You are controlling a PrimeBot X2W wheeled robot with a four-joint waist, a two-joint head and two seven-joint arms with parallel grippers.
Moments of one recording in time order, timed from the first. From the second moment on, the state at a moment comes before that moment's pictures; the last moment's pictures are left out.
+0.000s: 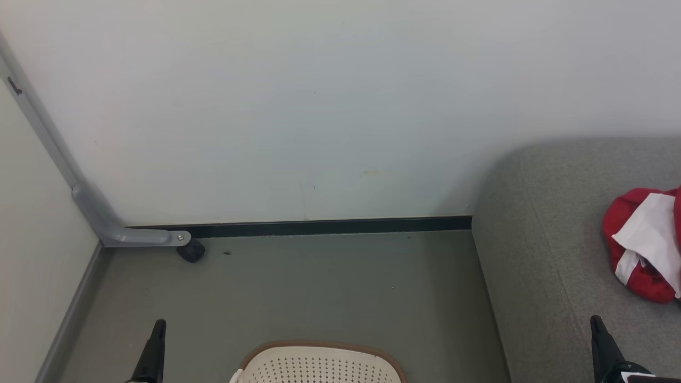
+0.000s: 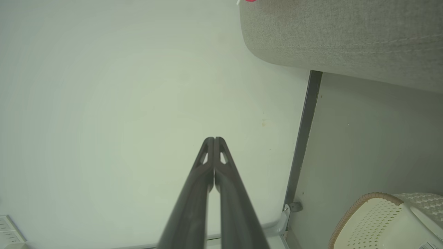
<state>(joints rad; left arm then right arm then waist) -0.08 0.04 0.09 0.30 -1.60 -0.12 0.11 -0.08 -0.04 -0.14 0.30 1.59 0.12 0.11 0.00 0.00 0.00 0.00</state>
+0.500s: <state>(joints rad) -0.08 0.04 0.09 0.30 -1.60 -0.12 0.11 -0.08 -0.04 -0.14 0.30 1.59 0.12 0.11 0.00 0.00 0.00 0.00</state>
